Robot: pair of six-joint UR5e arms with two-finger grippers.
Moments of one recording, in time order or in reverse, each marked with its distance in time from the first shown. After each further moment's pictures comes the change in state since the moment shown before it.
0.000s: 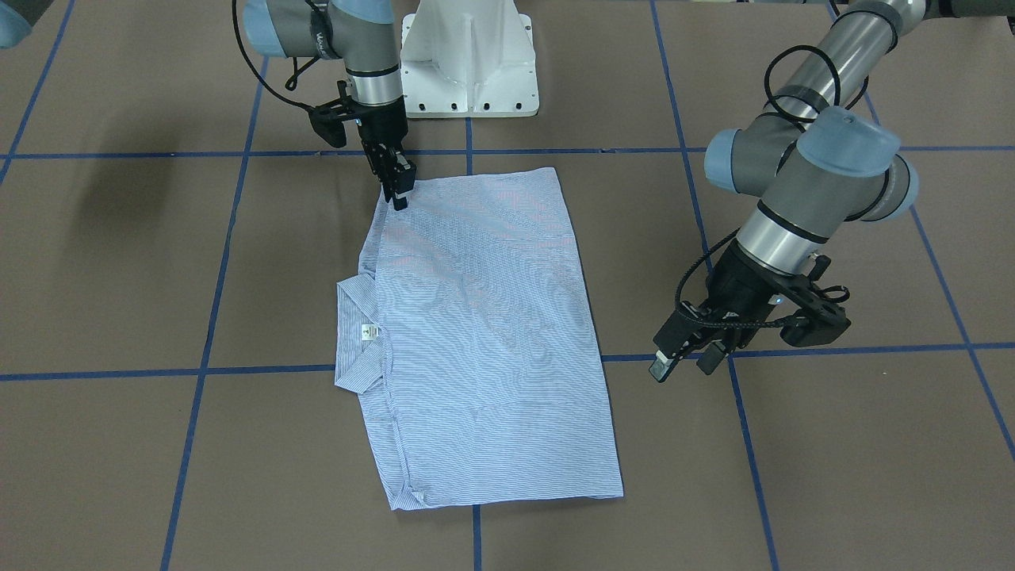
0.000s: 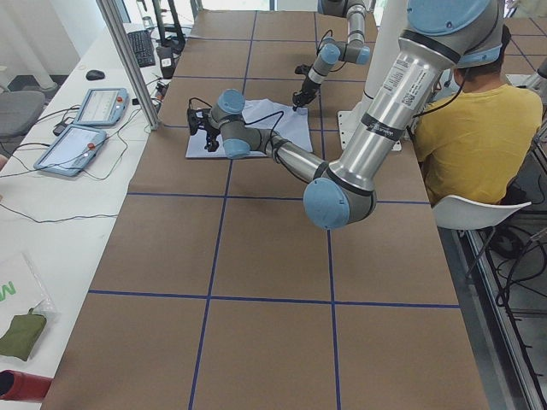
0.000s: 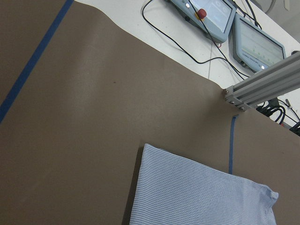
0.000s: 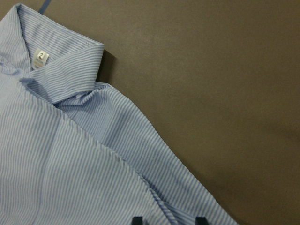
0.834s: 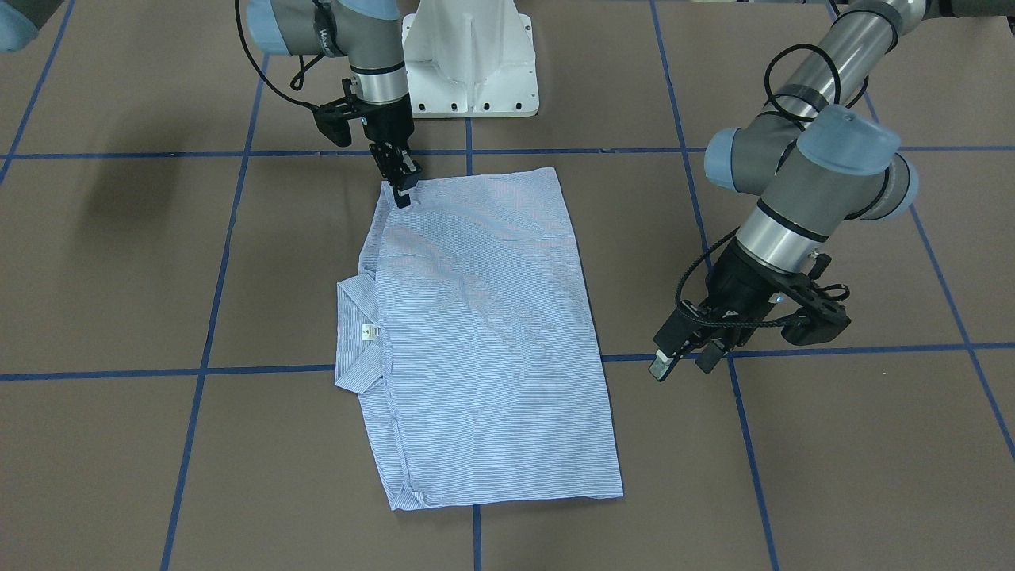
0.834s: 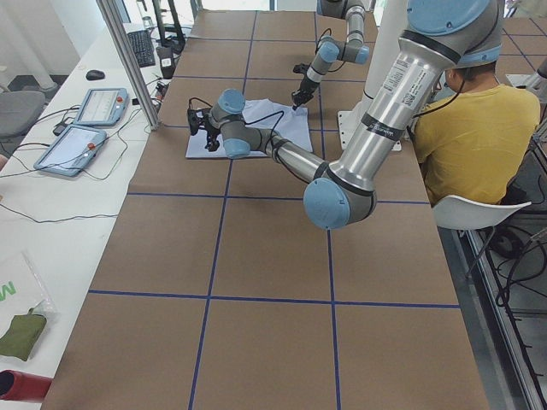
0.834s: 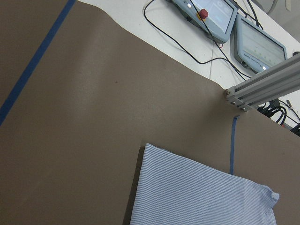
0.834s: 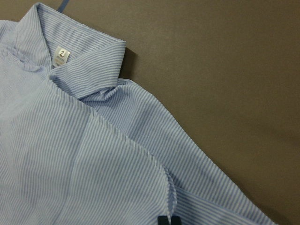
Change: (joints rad) left arm 0.001 0.001 -0.007 0.000 0.000 -0.024; right arm 0.013 0.028 0.003 -0.013 0.006 -0.008
